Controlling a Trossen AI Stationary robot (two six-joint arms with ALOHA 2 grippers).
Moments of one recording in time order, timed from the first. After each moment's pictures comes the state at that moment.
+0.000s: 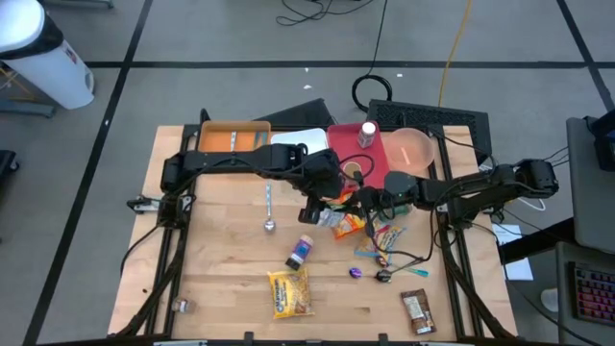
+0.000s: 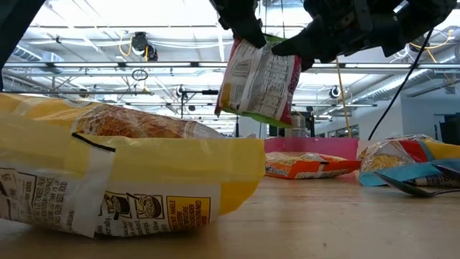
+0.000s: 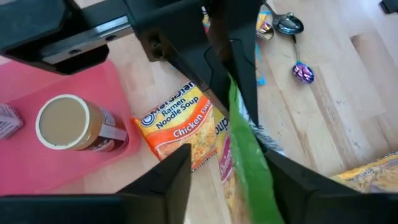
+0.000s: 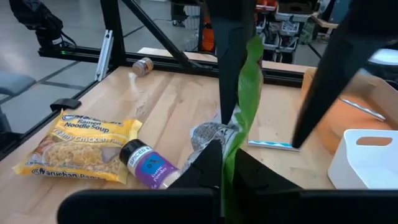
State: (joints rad) left arm 0.07 1.98 1.96 -0.94 0.16 0.32; right arm -0.02 1.23 0.55 0.48 -0.19 -0.09
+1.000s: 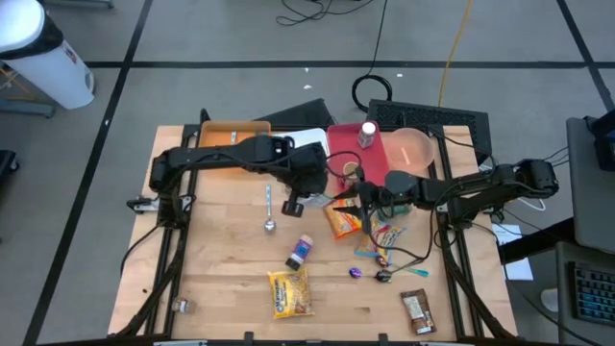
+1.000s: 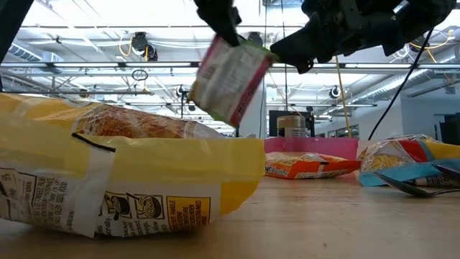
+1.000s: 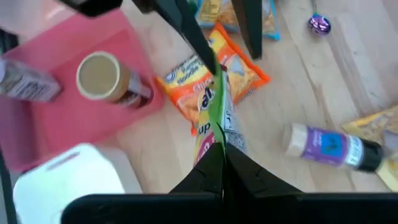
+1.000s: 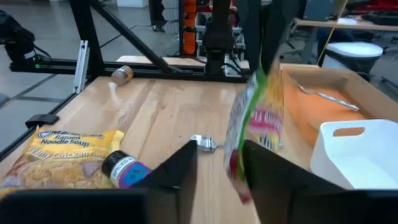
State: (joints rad) left arm 0.08 1.89 1.96 -1.12 0.06 0.39; right arm -0.03 1.23 0.56 0.50 -0.10 -0.03
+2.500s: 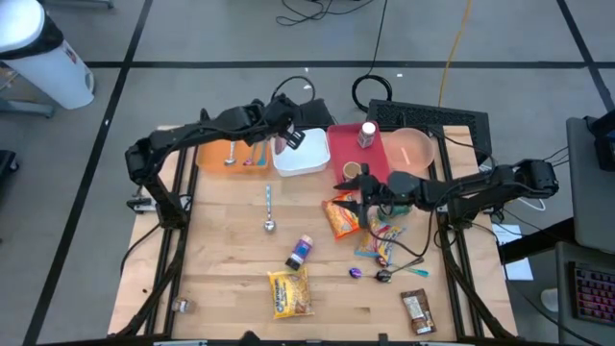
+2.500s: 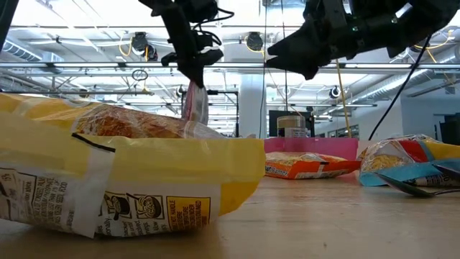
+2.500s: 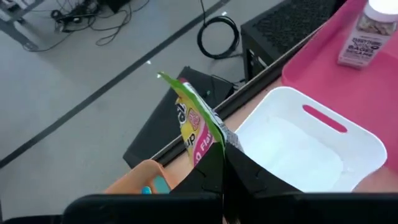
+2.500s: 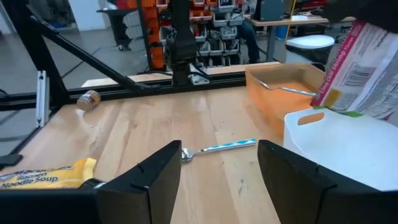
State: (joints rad) left arm 0.44 1.70 1.55 -0.70 -0.47 -0.24; right arm -0.03 1.23 0.52 0.58 0.05 0.10
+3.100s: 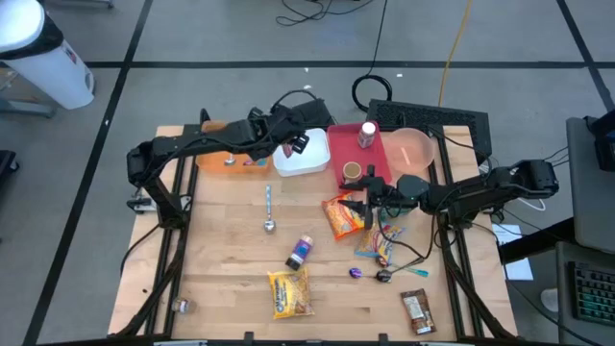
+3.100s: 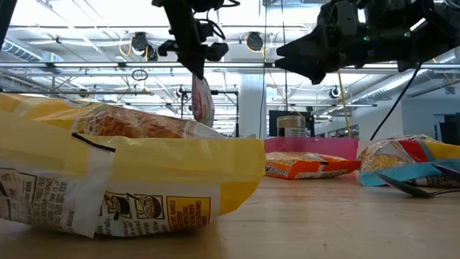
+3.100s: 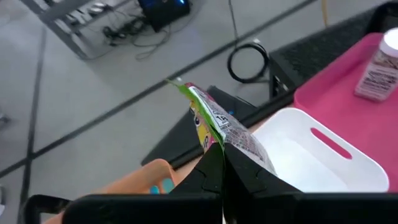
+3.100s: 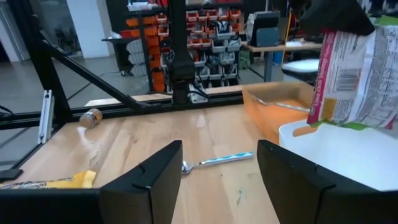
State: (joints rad) left arm 0.31 1.70 1.54 -0.71 -0.74 -0.41; right arm -0.03 1.23 0.38 0.84 0.06 0.08
